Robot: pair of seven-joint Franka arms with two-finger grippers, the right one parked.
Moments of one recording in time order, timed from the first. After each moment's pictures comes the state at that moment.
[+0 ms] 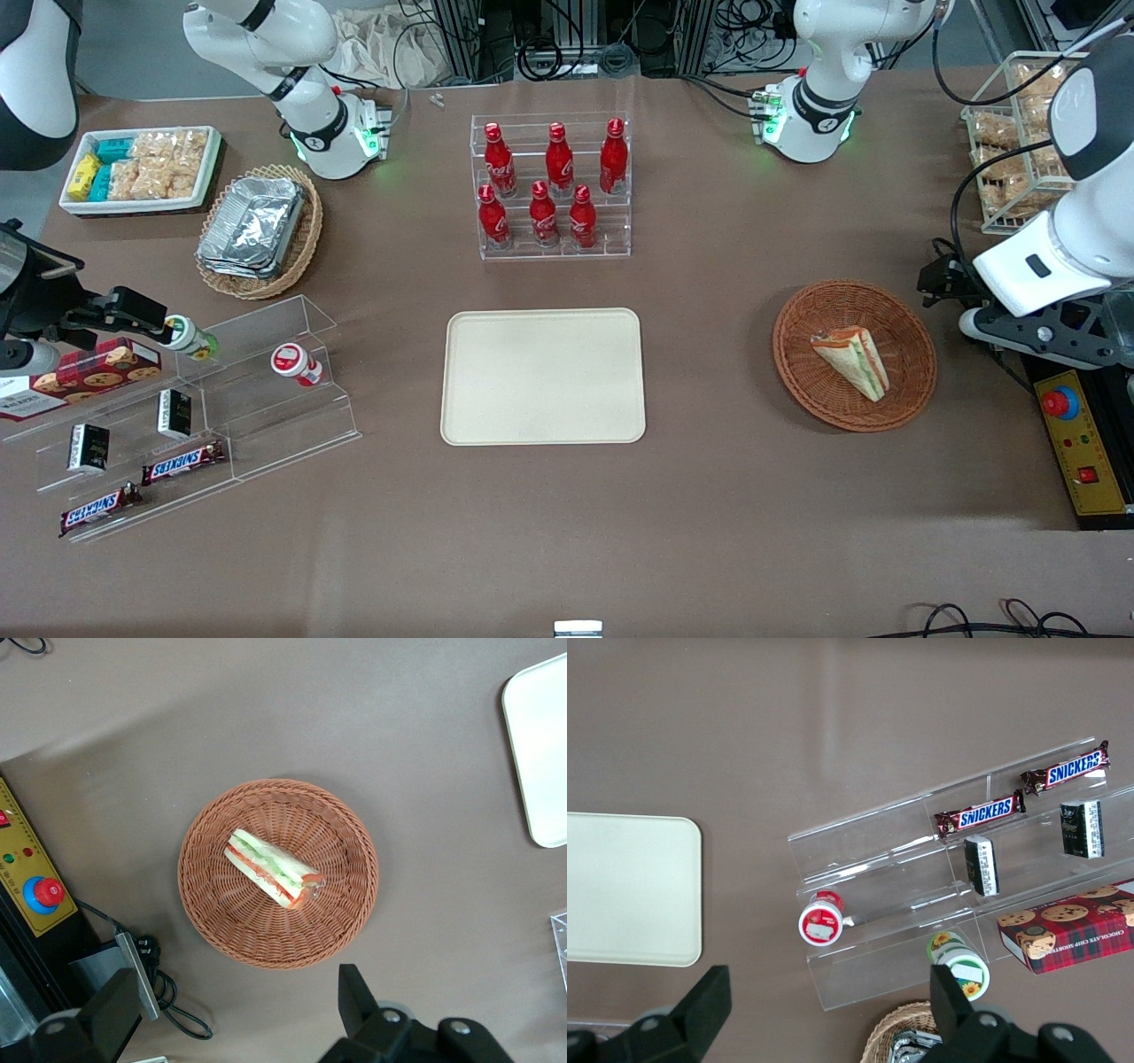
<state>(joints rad) 0.04 0.16 -0.14 -1.50 0.07 1.59 0.25</state>
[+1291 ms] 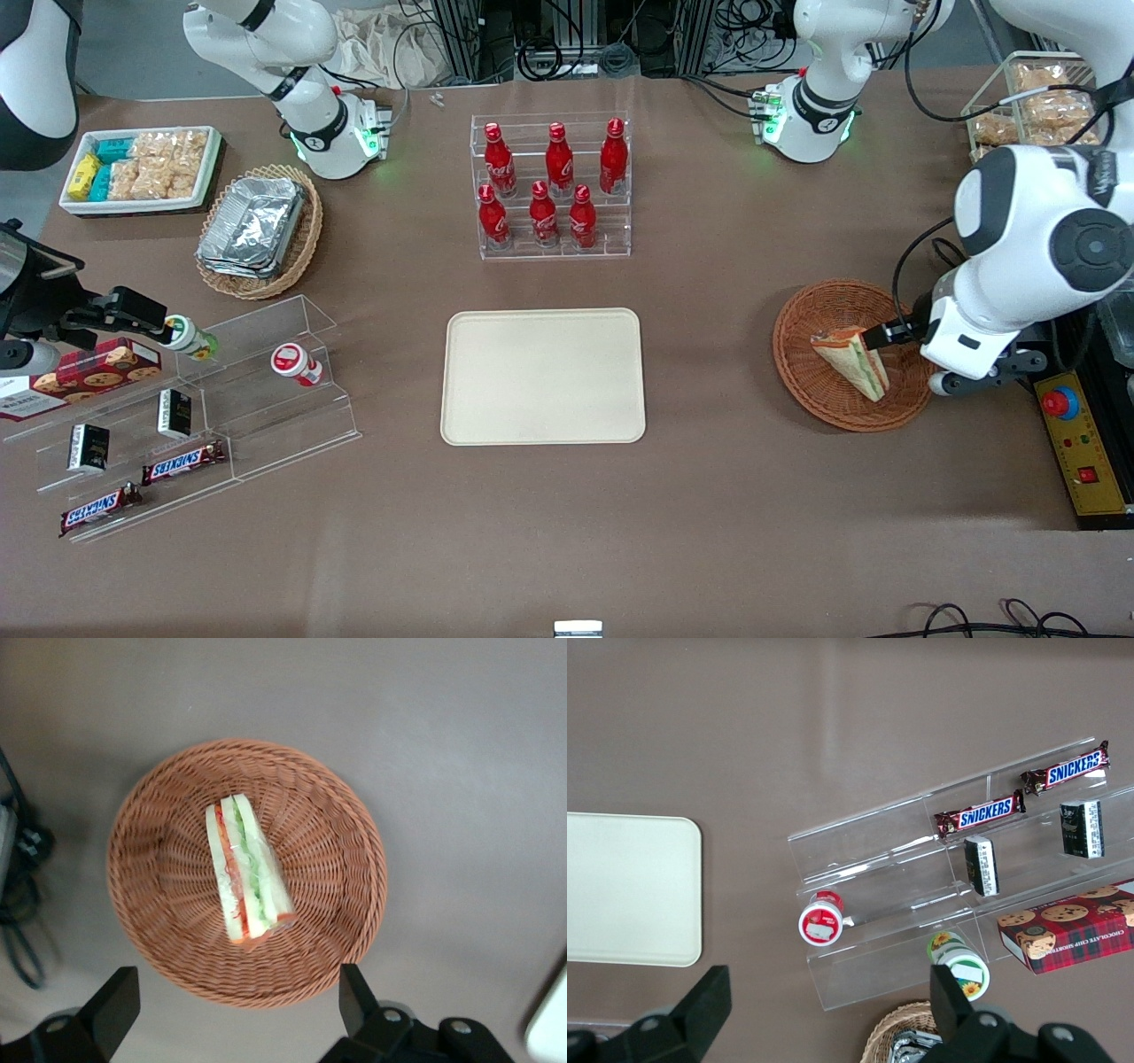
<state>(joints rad) 0.04 0.16 -0.15 -1.90 0.07 1.96 -0.51</state>
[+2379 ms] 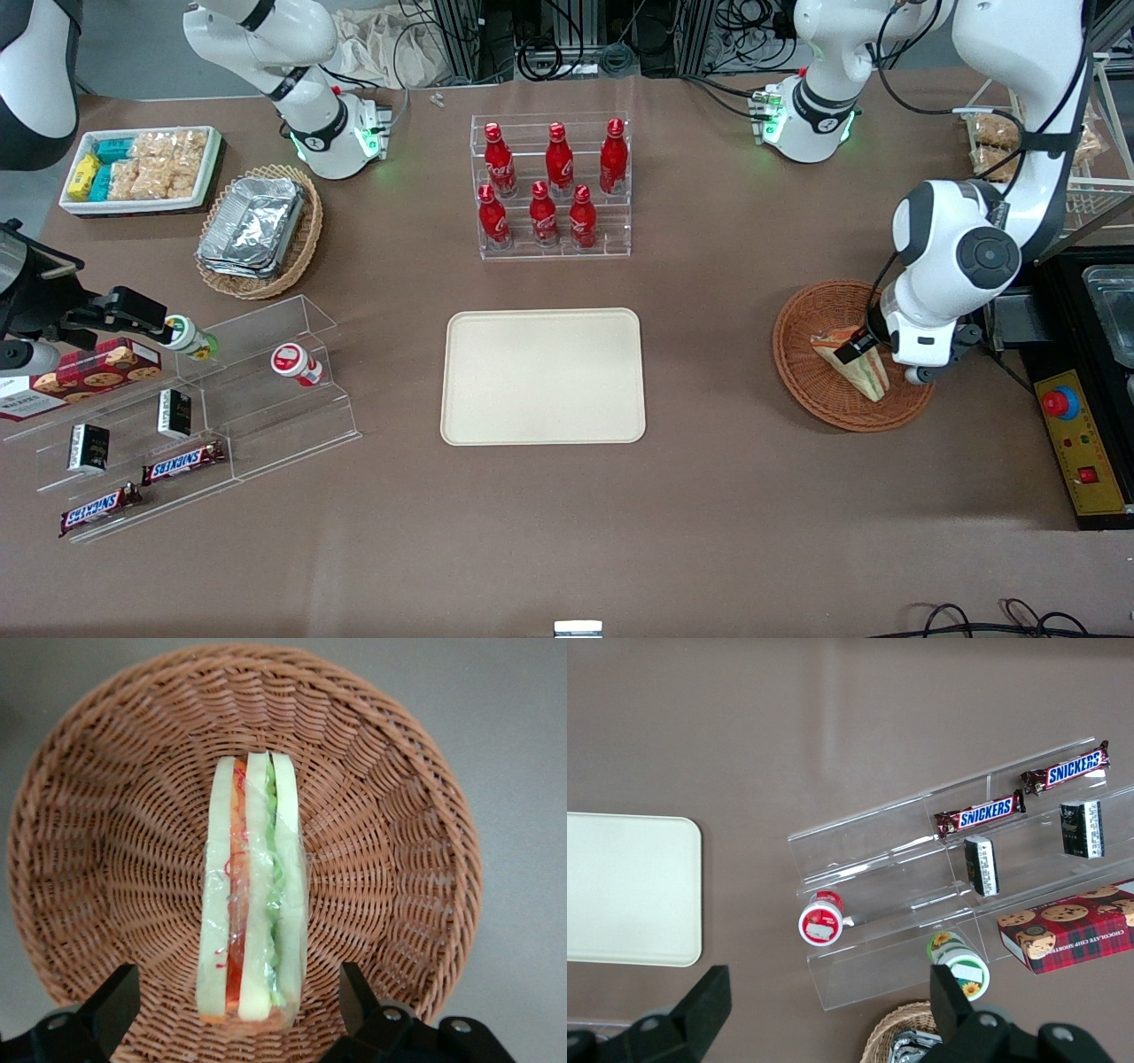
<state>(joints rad) 0.06 0.20 -0.13 -2.24 0.07 2.39 -0.77</state>
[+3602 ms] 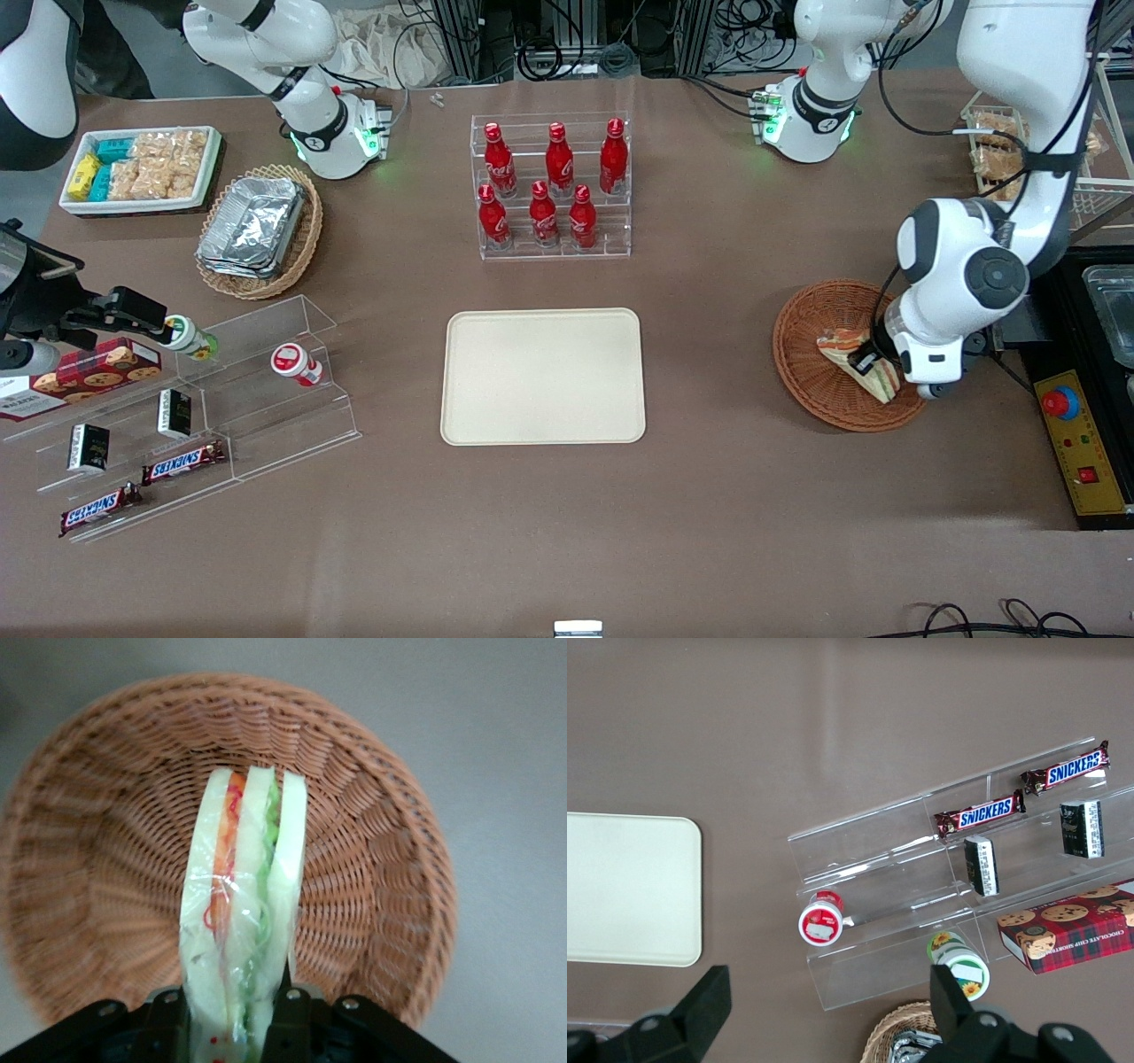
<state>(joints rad) 0.09 0.24 -0.17 -2.07 0.06 2.22 -0.89</state>
